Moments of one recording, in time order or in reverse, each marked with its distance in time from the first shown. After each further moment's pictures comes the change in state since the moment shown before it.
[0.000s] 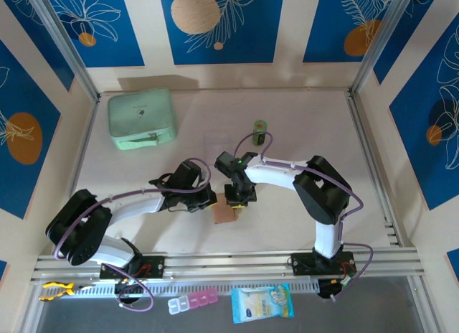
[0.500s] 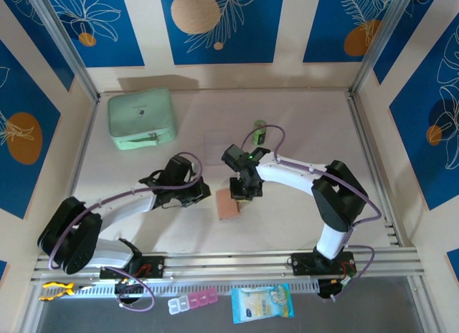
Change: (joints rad) left arm 0.110 -0.086 -0.005 -0.037 0.001 0.054; right arm -0.036 -0.138 -0.020 -0.032 0.023 0.000
